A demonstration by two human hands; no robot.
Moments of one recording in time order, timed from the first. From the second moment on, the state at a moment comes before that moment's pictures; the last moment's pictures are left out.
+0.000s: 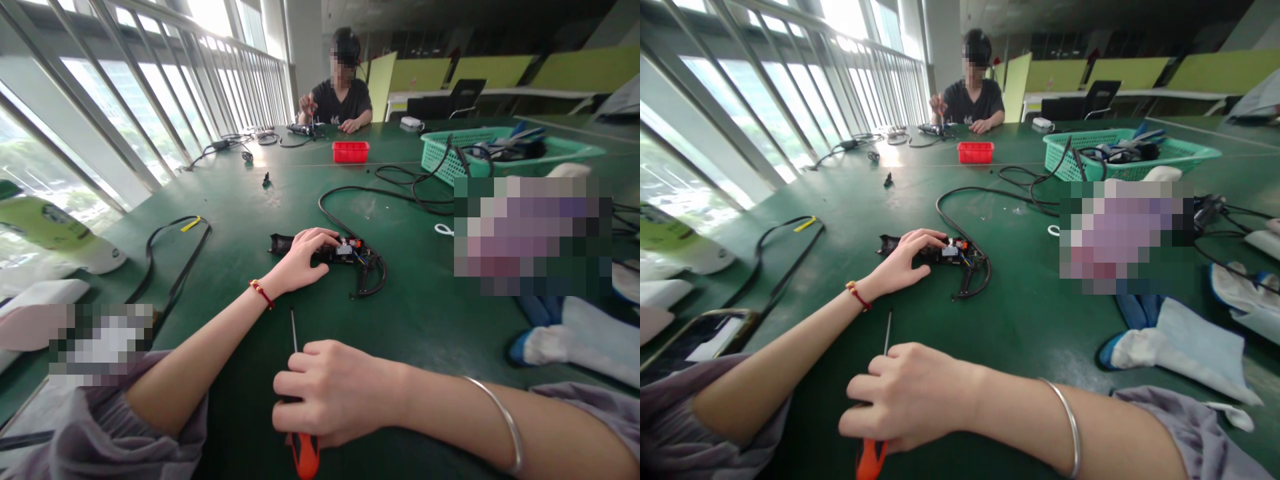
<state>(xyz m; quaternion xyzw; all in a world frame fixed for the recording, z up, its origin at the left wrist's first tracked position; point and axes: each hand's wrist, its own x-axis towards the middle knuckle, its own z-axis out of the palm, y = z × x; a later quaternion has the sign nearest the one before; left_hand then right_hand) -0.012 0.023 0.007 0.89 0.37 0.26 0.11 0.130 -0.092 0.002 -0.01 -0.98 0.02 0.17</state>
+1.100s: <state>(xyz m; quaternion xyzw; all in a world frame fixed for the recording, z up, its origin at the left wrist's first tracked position) 0.035 -0.042 0.037 0.93 0.34 -0.05 -0.12 0.130 -0.088 0.002 -0.01 -0.99 0.03 0.15</state>
